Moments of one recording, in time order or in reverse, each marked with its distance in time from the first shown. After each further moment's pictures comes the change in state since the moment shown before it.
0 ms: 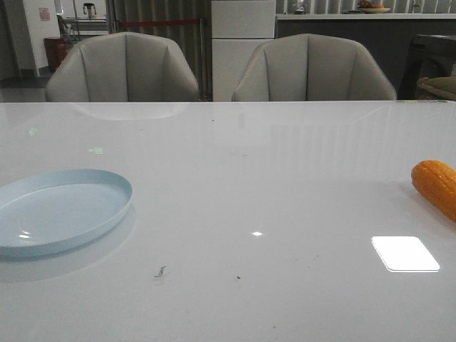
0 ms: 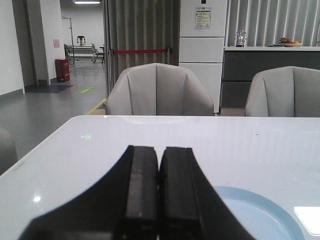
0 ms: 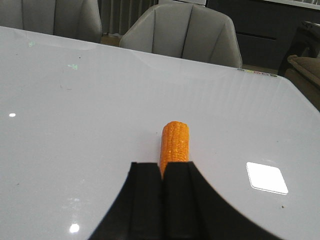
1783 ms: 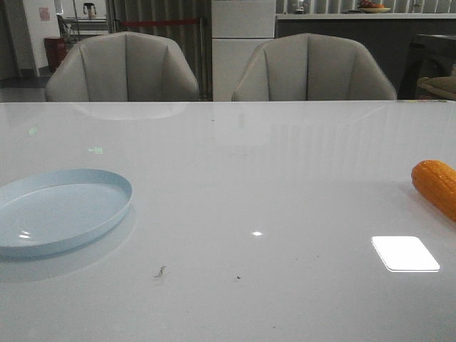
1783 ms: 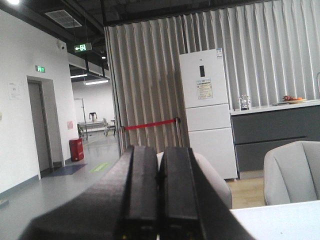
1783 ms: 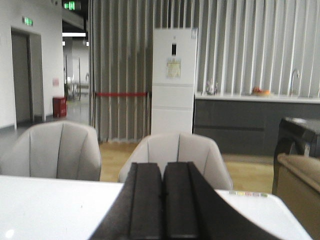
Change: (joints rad) left arm 0.000 0.264 -0.466 0.133 -0.038 0.000; right arm 0.000 0.290 -0.530 0.050 -0.098 0.068
